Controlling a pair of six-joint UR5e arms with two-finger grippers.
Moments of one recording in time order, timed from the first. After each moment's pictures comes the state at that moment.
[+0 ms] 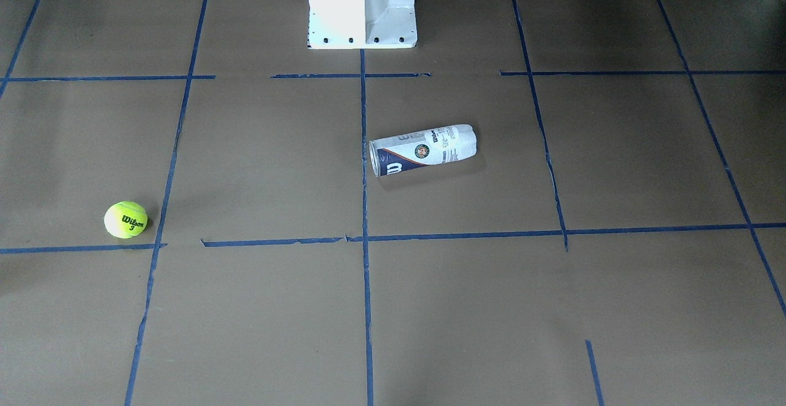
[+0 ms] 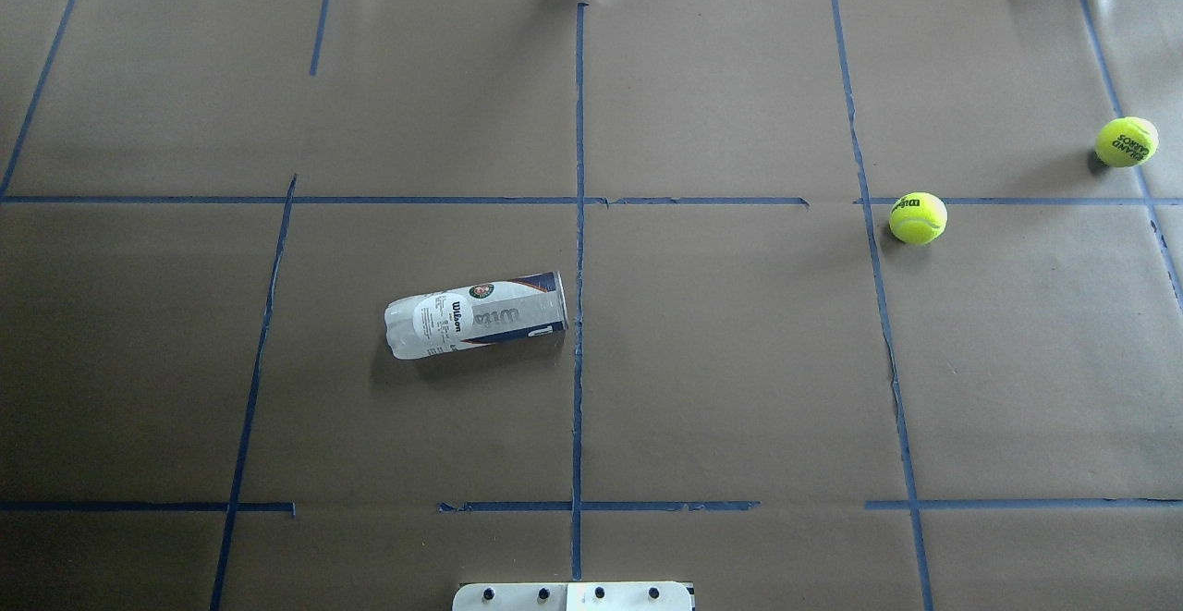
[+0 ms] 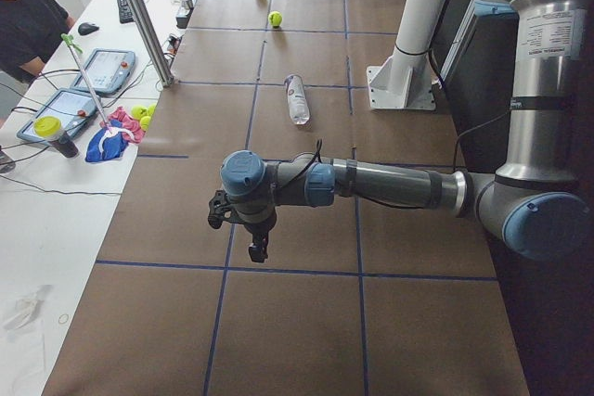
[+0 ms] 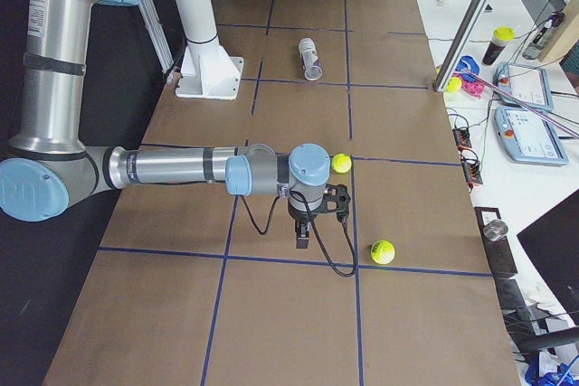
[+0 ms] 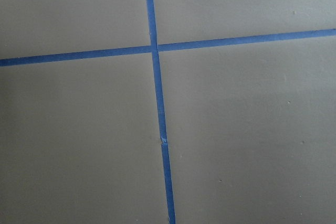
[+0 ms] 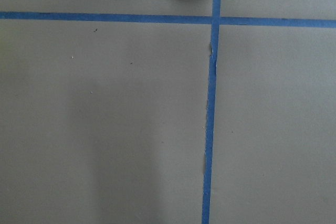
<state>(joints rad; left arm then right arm) -1.53 -1.54 -1.71 -1.45 -2.41 0.09 1.48 -1.72 1.81 -1.63 2.38 0.06</state>
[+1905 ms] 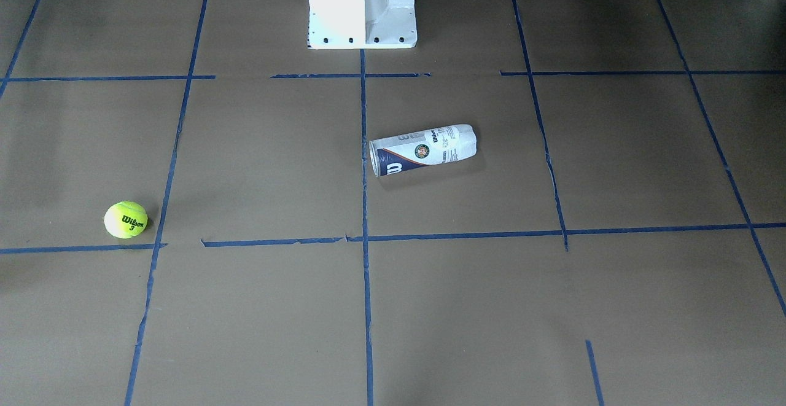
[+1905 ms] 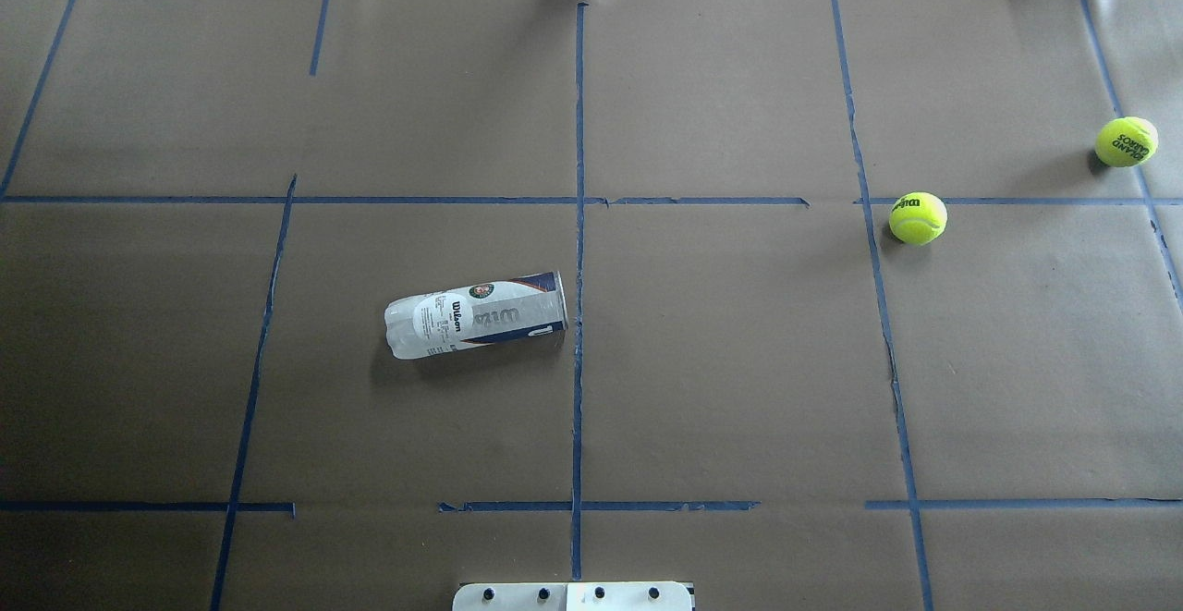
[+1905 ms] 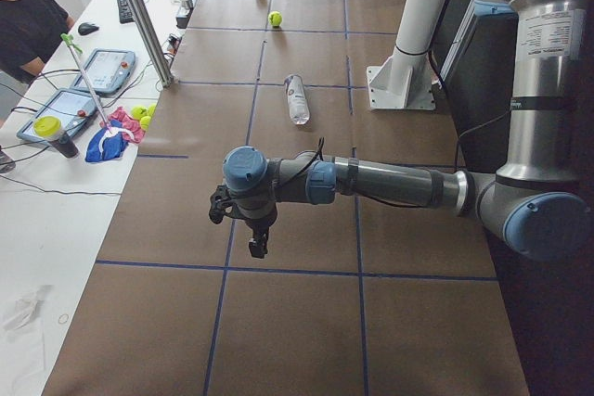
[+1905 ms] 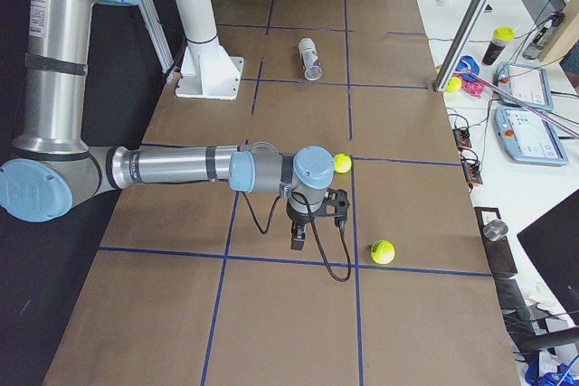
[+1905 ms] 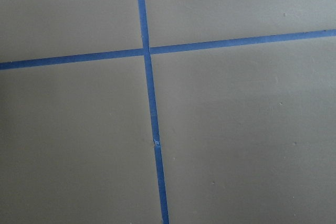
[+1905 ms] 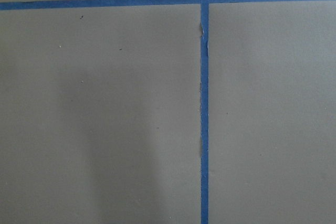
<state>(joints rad) -1.52 -1.53 -1.73 -1.47 -2.41 0.07 1.49 -1.73 1.82 -1.69 2.38 0.06</state>
